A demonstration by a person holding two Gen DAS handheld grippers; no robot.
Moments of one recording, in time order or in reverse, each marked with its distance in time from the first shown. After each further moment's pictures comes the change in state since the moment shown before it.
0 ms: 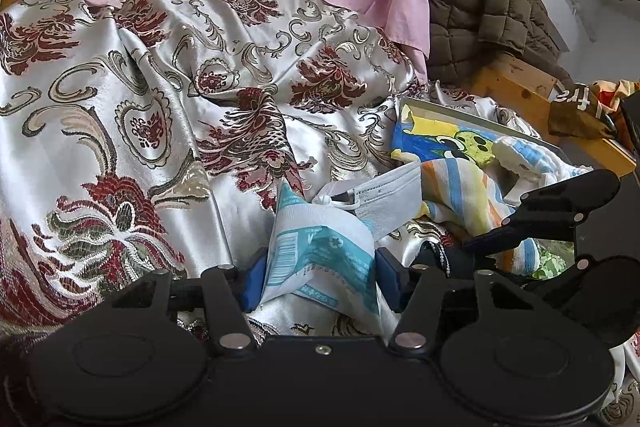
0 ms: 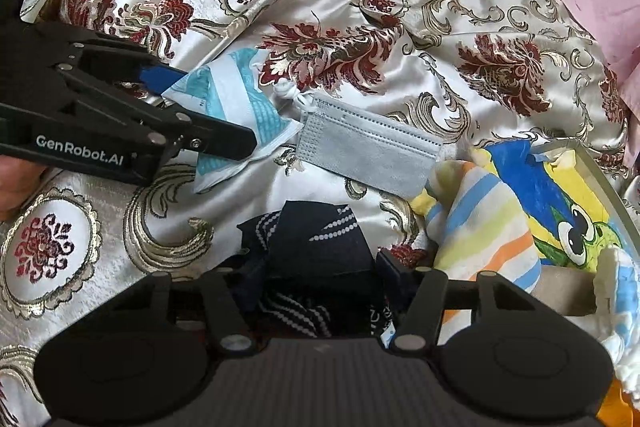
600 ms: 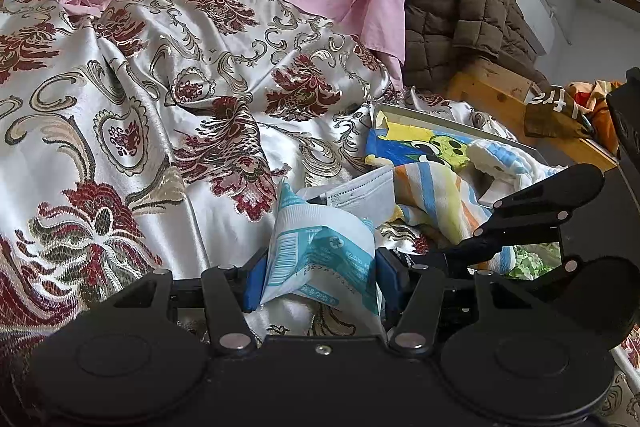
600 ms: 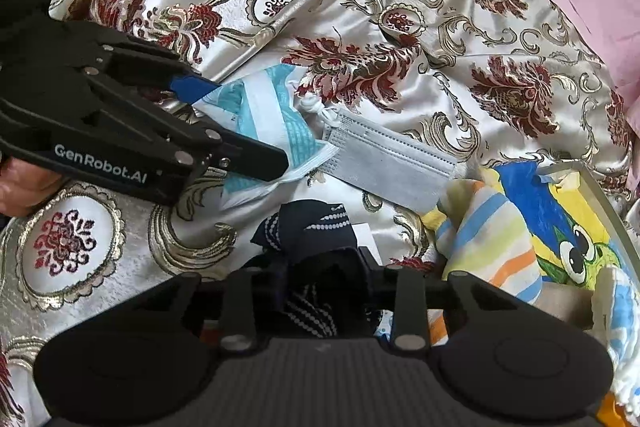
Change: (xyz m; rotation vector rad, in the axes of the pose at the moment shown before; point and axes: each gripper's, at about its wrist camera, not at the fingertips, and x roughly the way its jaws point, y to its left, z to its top) left arm -0.003 -0.005 -0.003 0.025 -0.027 -0.065; right arm -0.011 0.009 -0.001 -0.043 -0.037 0.017
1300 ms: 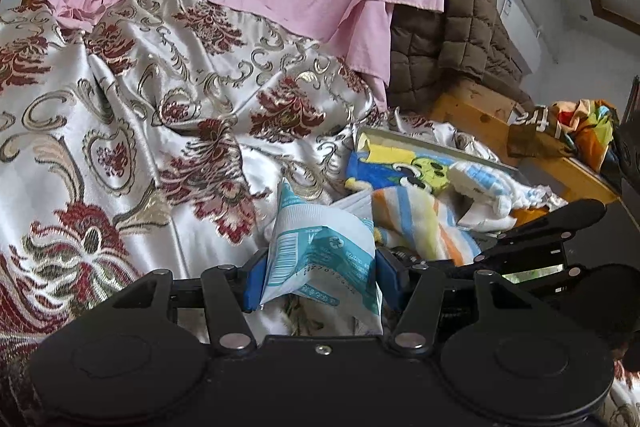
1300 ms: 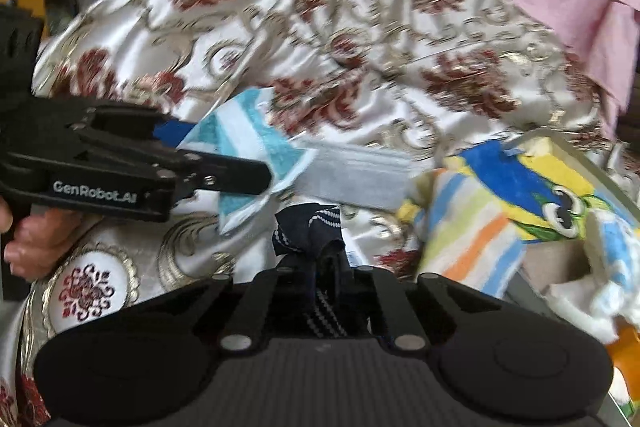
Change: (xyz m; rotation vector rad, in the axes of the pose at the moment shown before) left arm -0.009 -0.008 0.005 -0.008 -0.071 -0.044; right arm -0.029 -0.016 -0.018 0.236 -0.134 -0.020
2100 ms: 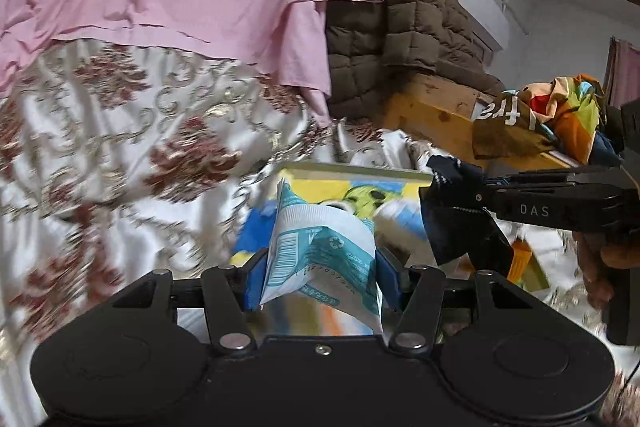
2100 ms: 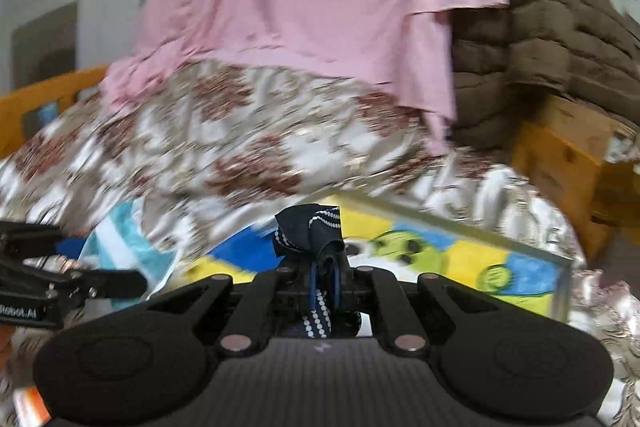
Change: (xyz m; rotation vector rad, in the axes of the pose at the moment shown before) left arm 0.088 -0.124 0.067 0.139 0.011 -0.042; right arm -0.062 -0.206 -0.025 0.337 -0.306 -0.234
